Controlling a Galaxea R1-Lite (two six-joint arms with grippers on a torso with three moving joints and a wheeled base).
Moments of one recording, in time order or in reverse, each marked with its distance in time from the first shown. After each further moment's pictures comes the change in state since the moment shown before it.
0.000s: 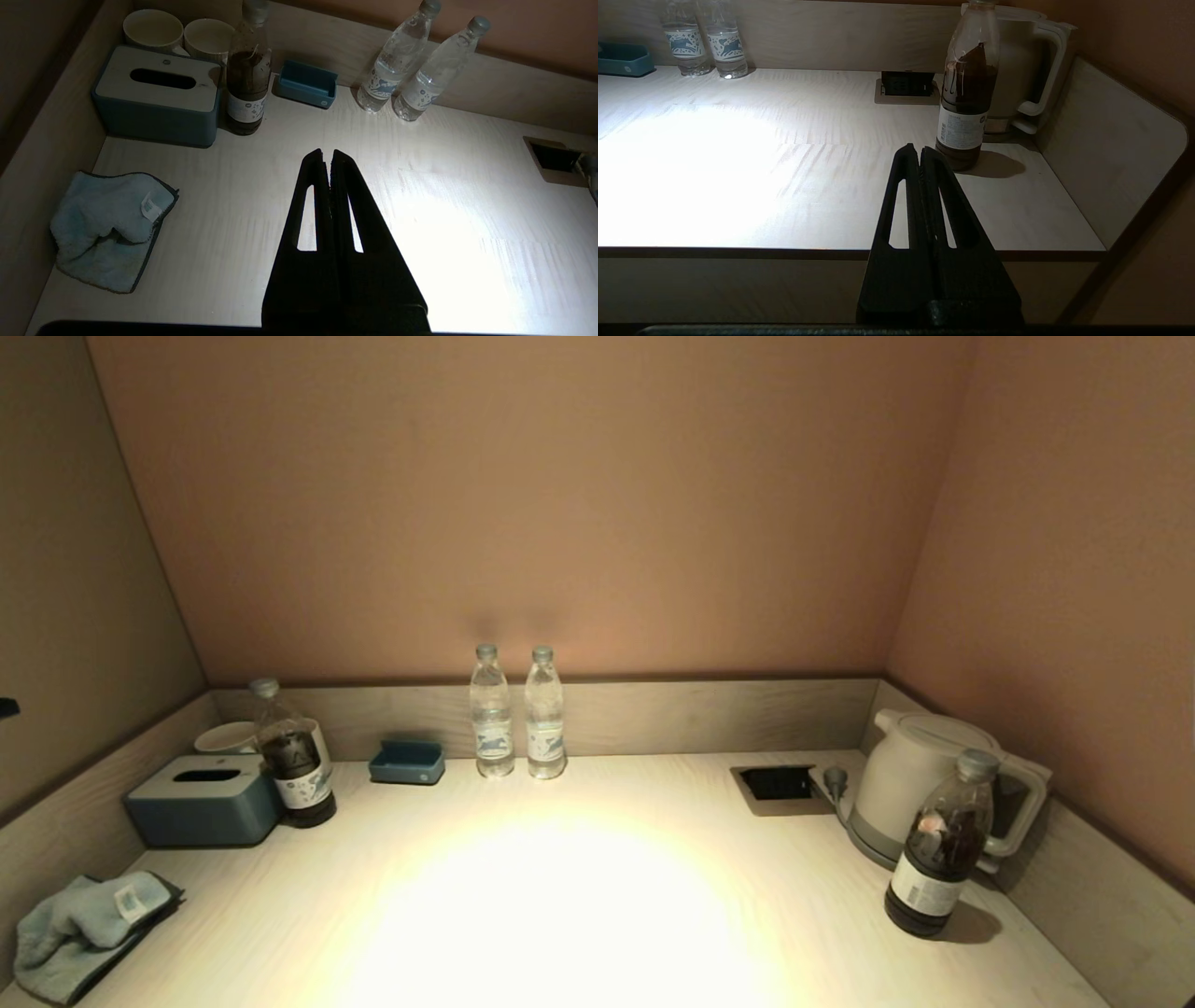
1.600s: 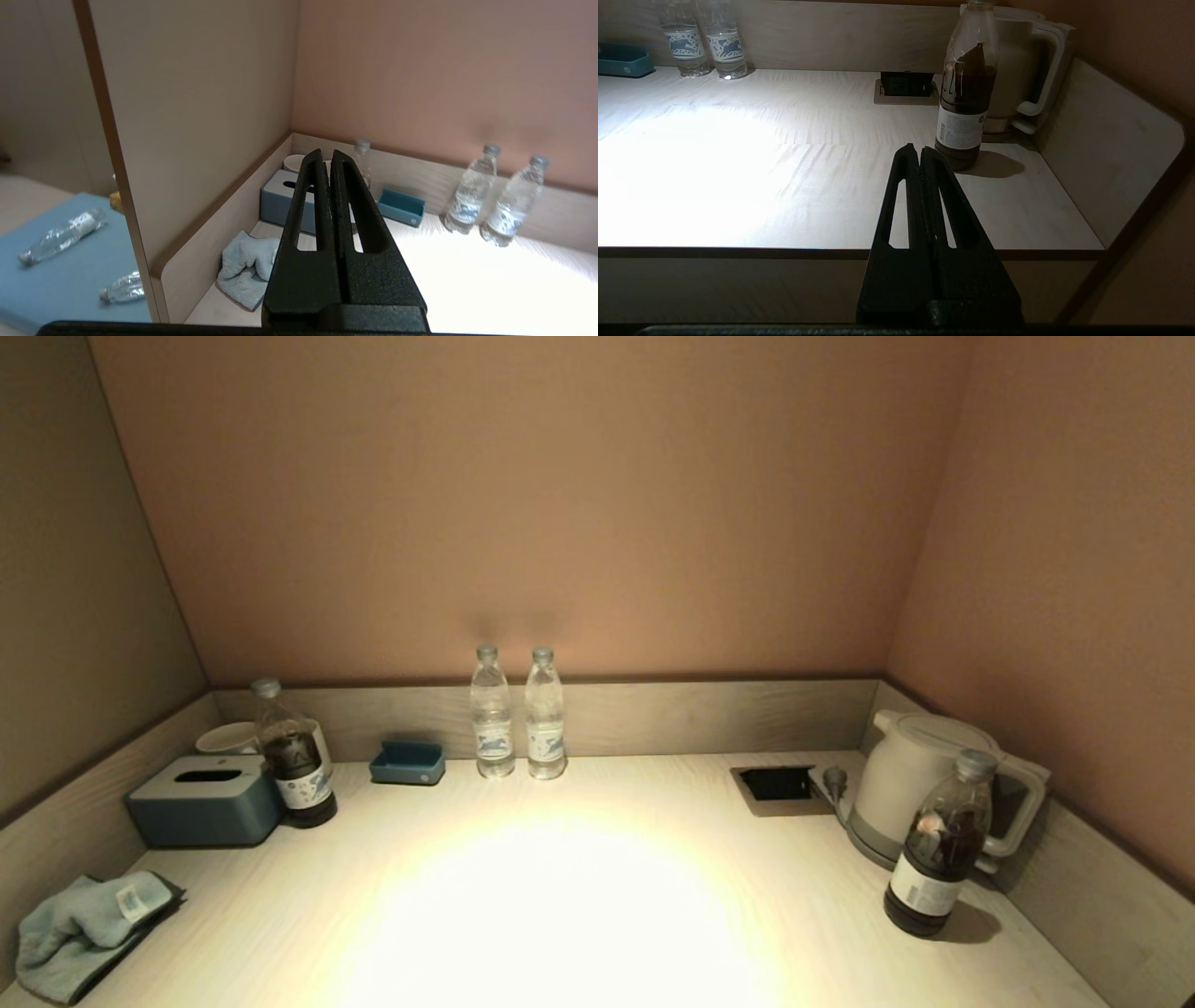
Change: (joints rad) left arm -0.171 -0.705 0.128 0.062 0.562 0.074; right arm 0.000 0.000 0.000 0.000 0.000 0.000
